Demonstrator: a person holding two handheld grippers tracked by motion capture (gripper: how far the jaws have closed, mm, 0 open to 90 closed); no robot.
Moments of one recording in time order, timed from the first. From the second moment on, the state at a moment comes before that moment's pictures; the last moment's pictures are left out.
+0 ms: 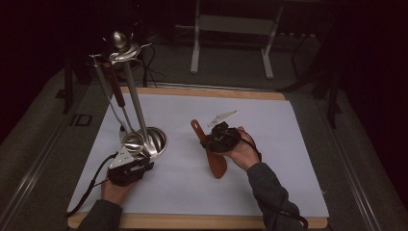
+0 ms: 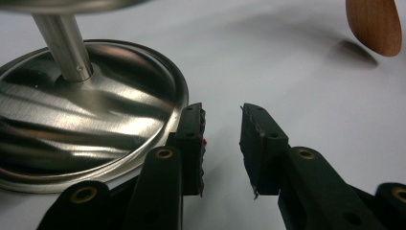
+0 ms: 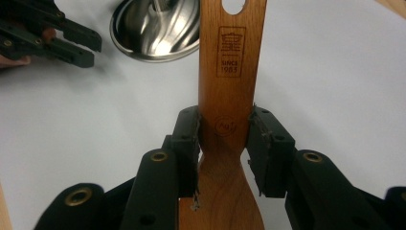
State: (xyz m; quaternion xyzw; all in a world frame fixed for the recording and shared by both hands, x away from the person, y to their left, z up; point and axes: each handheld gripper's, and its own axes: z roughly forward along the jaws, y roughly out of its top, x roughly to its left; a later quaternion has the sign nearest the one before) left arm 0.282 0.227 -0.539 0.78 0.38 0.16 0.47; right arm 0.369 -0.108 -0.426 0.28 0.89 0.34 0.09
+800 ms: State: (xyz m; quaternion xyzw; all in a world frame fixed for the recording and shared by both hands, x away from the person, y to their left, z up) left arm 0.282 0.227 -0.539 0.78 0.38 0.16 0.47; right arm 0.372 -0.103 -0.387 0.22 0.88 0.40 0.11
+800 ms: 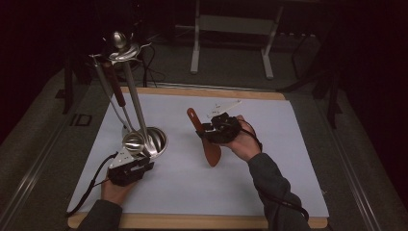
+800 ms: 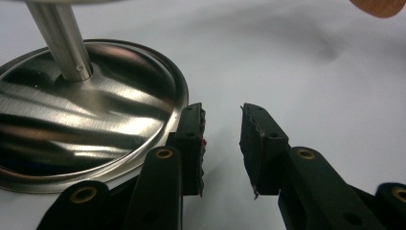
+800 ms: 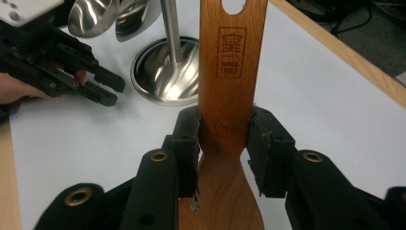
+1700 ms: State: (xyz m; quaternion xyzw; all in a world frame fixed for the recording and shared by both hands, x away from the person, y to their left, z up) left arm 0.283 0.227 -0.539 0.78 0.38 0.16 0.47; right arm 0.376 -0.086 -0.349 0.19 0.87 0.45 0.10
